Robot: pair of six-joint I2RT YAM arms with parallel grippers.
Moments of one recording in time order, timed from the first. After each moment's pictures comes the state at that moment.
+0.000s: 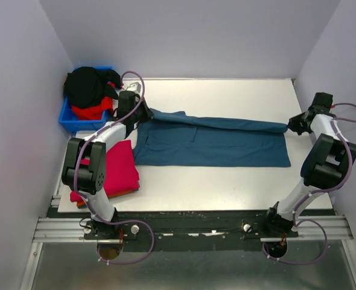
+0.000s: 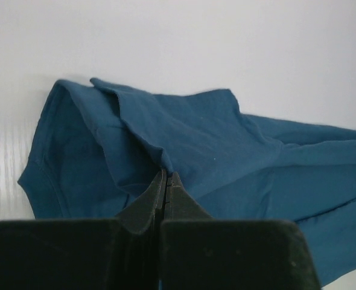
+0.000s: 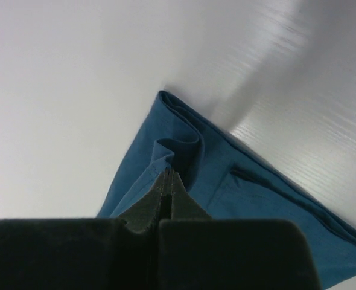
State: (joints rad) left arm -0.19 1.74 1.13 0.13 0.22 -0.46; right arm -0.42 1.79 1.31 -0.46 -0.06 0.79
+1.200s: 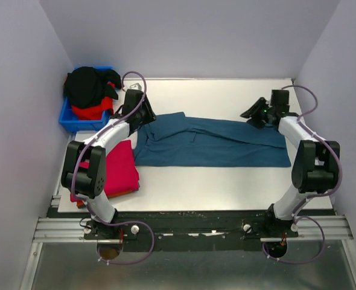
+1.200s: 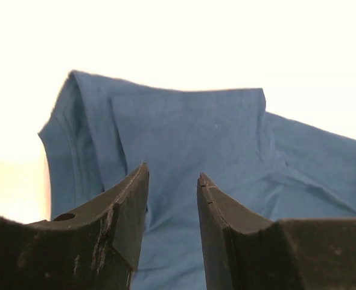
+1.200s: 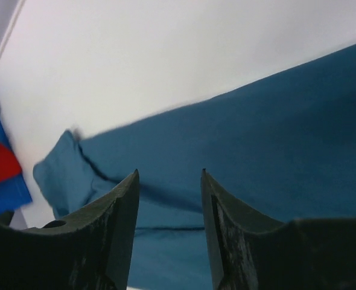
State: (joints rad) left arm -0.27 1.68 1.14 -0.11 0.00 -0.56; right arm -0.09 1.68 1.16 -0.22 -0.24 0.69
